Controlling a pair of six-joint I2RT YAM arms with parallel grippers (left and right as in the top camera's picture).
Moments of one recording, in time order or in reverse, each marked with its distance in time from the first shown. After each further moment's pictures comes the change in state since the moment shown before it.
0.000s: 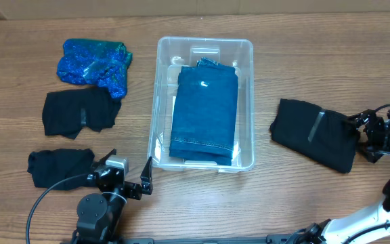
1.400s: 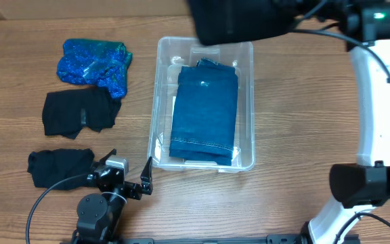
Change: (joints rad) left arm 0.000 0.000 0.000 0.000 0.000 0.000; right arm 0.819 -0.024 1.059 -0.076 -0.155 0.430
